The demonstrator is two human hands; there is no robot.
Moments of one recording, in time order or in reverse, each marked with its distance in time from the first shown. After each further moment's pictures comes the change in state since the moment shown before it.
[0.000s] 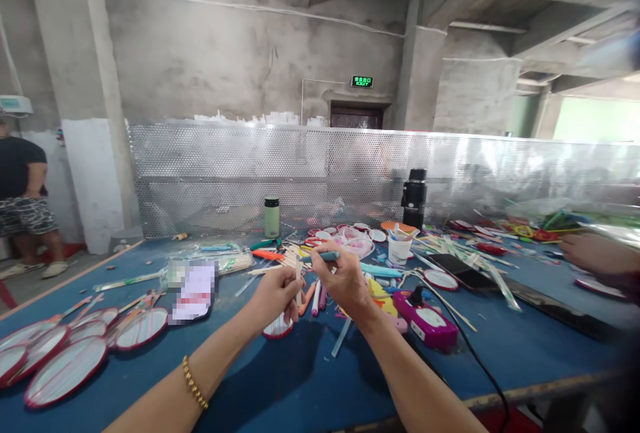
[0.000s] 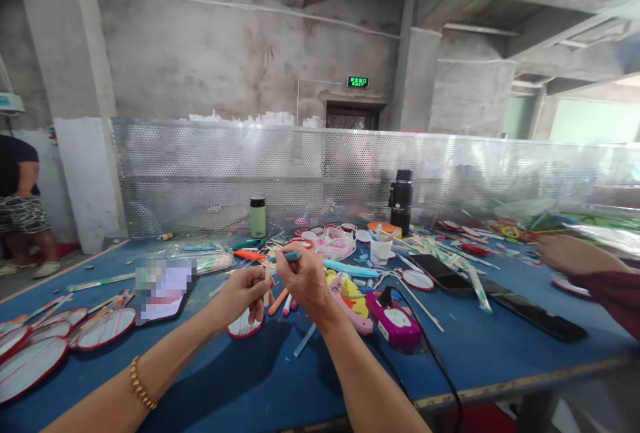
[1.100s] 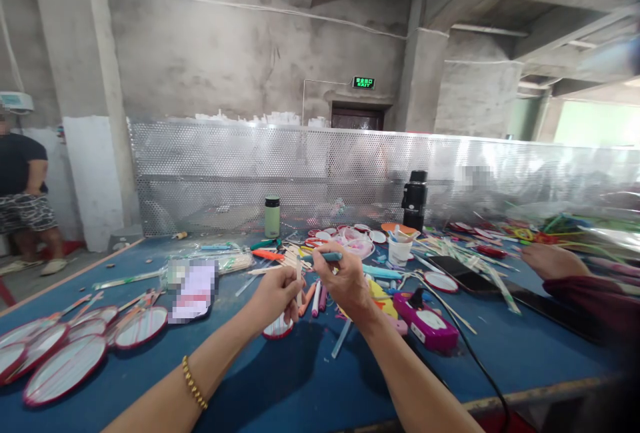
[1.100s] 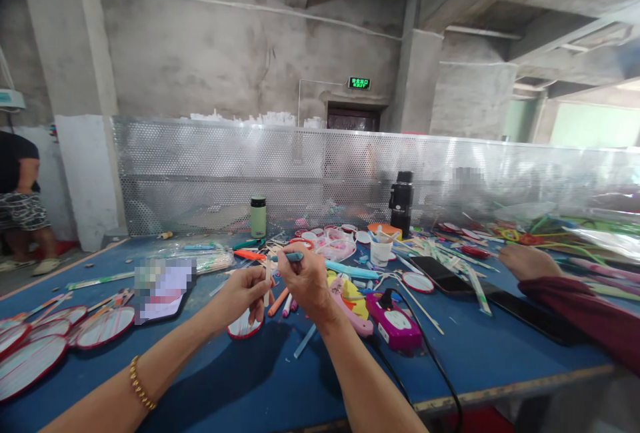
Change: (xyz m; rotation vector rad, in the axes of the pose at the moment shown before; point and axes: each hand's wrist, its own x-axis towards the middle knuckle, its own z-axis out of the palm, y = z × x) left_hand -0.001 0.001 0.000 0.001 -0.011 0.005; right_hand 0.001 -0.004 -0.001 -0.004 0.030 0.003
